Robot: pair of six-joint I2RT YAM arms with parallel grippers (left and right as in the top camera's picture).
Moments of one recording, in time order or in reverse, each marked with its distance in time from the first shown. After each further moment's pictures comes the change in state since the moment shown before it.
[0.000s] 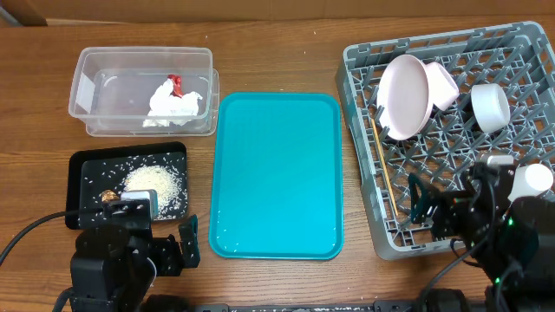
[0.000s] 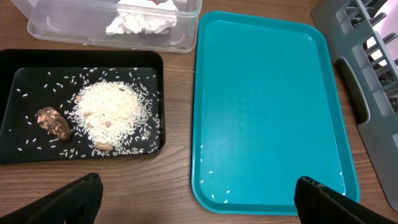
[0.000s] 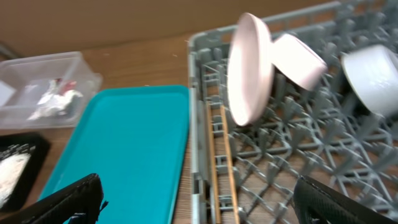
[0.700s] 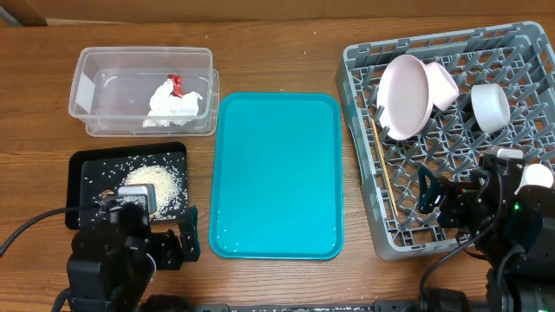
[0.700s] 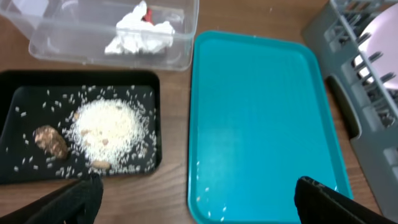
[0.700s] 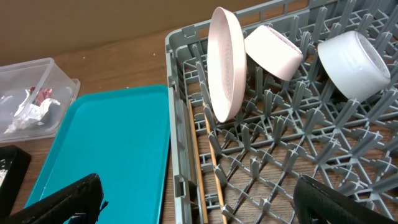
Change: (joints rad) left arm 0.000 0.000 0.000 0.059 0.003 0.000; right arm -0.112 0.068 0.003 -0.003 -0.007 0.000
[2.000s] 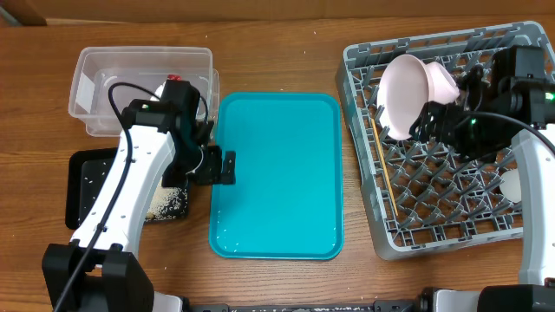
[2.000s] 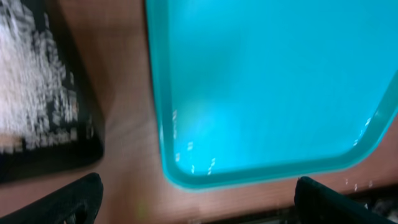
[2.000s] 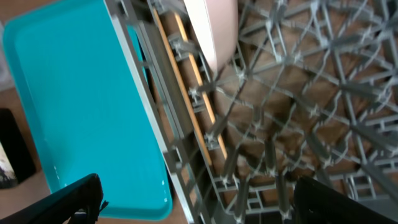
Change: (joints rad) left arm -0.014 1.076 0.307 -0.172 0.168 0.082; right arm -0.009 0.895 0.624 -0.496 -0.023 0.001
